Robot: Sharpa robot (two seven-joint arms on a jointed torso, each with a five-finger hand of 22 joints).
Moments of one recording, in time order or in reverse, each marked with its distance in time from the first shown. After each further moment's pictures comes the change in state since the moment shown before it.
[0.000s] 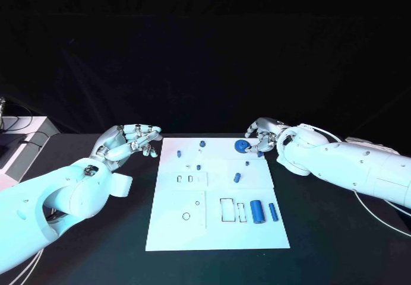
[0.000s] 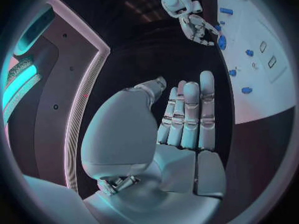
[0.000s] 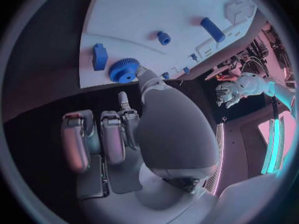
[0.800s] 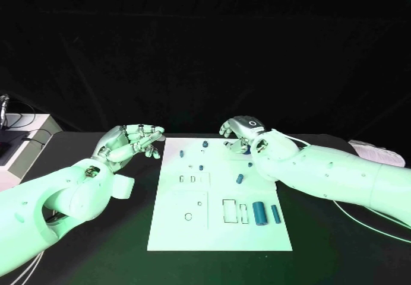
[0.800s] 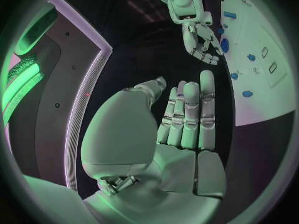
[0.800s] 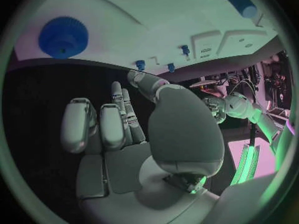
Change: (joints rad) left arm 0.002 -0.008 0.000 0.036 0.000 -0.004 -0.001; left_hand 0.000 0.000 0.000 0.000 0.000 0.000 0.000 0.000 -0.002 0.000 -0.001 -0.002 -0.002 0.006 0.000 0.000 0.006 0.000 0.010 0.000 -0.004 -0.004; right arm -0.020 0.115 -0.007 0.015 -0.264 -0.217 0.004; right_hand -0.176 -0.058 0.467 -0.230 -0.052 0.094 -0.011 -0.023 -0.035 -0.290 0.014 -1.385 -1.201 -0.005 0.001 -0.211 -0.315 0.071 -0.051 -0.003 -0.245 -0.110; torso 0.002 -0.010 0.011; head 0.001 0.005
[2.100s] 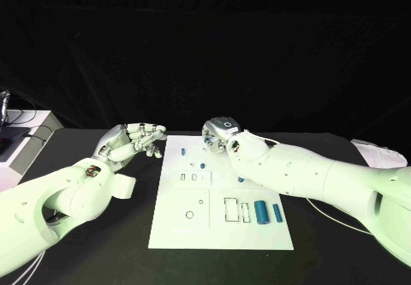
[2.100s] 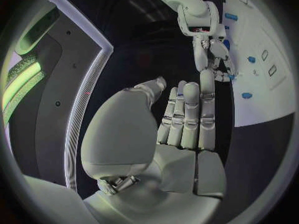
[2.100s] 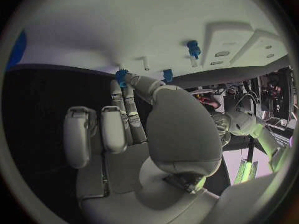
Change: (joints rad) left arm 0.000 0.008 0.000 0.015 0.001 0.000 0.003; left_hand 0.000 0.000 -0.003 0.003 0.000 0.004 -0.004 0.000 -0.004 0.002 0.002 -0.001 -0.007 0.014 -0.001 0.000 0.012 0.000 0.018 -0.003 -0.016 -0.010; right arm -0.021 0.245 -0.017 -0.242 -0.081 0.003 -0.008; right_hand 0.050 0.086 0.076 -0.050 -0.095 0.155 -0.032 0.108 0.010 0.073 -0.001 -0.025 0.004 0.006 -0.028 0.025 0.088 -0.031 0.049 -0.032 0.133 0.110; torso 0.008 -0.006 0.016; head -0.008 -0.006
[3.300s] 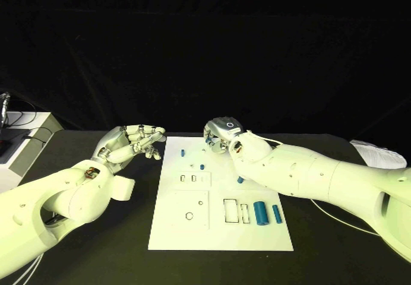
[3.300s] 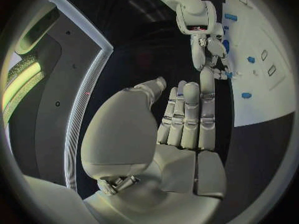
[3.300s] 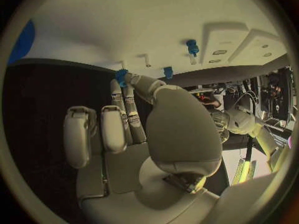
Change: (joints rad) left arm 0.000 -0.004 -0.004 0.002 0.003 0.000 0.001; left_hand 0.000 0.000 0.000 0.000 0.000 0.000 0.000 0.000 0.000 0.000 0.000 0.000 -0.001 0.000 0.000 0.000 0.000 0.000 0.000 -0.001 0.000 -0.001; right arm 0.004 -0.035 0.000 0.042 -0.010 -0.013 -0.008; right_hand 0.000 0.000 -0.004 0.004 0.004 0.013 -0.010 0.001 -0.010 0.000 0.000 0.014 0.000 0.000 0.000 -0.004 0.004 0.000 0.000 0.000 0.000 0.000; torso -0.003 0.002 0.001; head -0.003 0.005
